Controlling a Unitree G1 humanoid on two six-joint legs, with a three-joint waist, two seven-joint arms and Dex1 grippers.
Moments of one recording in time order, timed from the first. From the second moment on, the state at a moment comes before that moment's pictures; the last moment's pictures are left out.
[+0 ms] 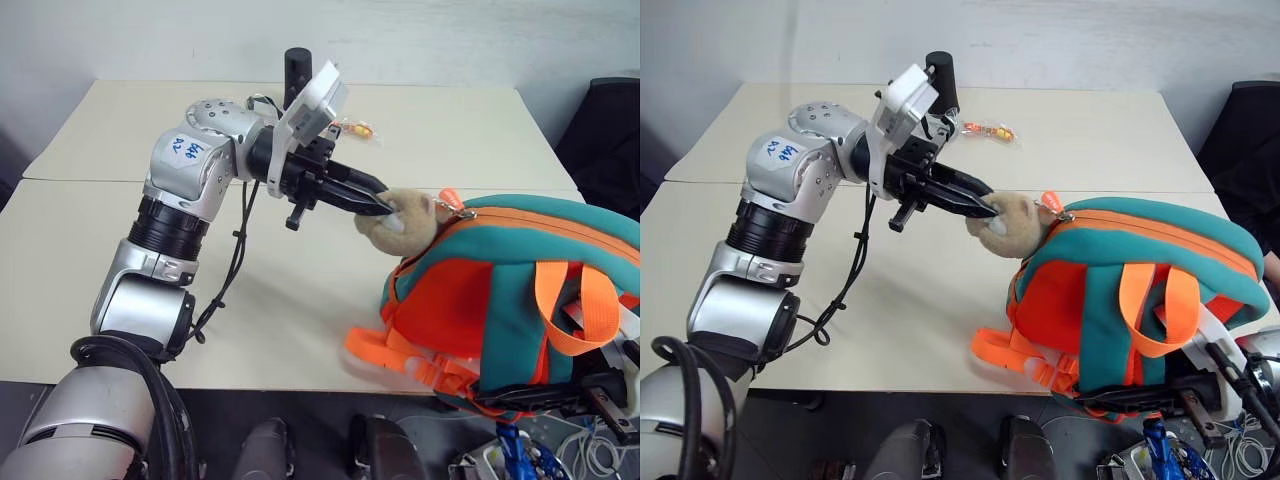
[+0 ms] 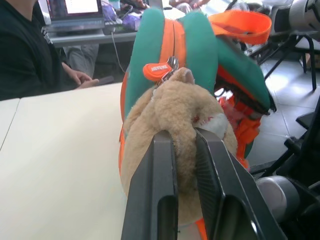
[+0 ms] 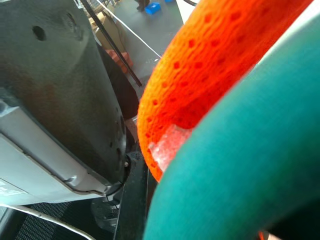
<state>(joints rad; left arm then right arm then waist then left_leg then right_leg) -1.25 0.46 -0.25 0.38 -0.45 0.52 -1.48 0.26 -1.08 -0.51 -0.55 1.02 0.69 1.47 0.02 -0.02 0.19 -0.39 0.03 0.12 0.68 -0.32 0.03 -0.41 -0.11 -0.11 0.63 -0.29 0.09</state>
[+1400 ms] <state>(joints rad) -0.79 0.64 -0.25 0.03 -0.34 0.55 -1.41 0.37 -1.00 -0.68 -0.53 0.99 0.75 1.33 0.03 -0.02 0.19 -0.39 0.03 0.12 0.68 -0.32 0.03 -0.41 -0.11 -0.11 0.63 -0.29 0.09</state>
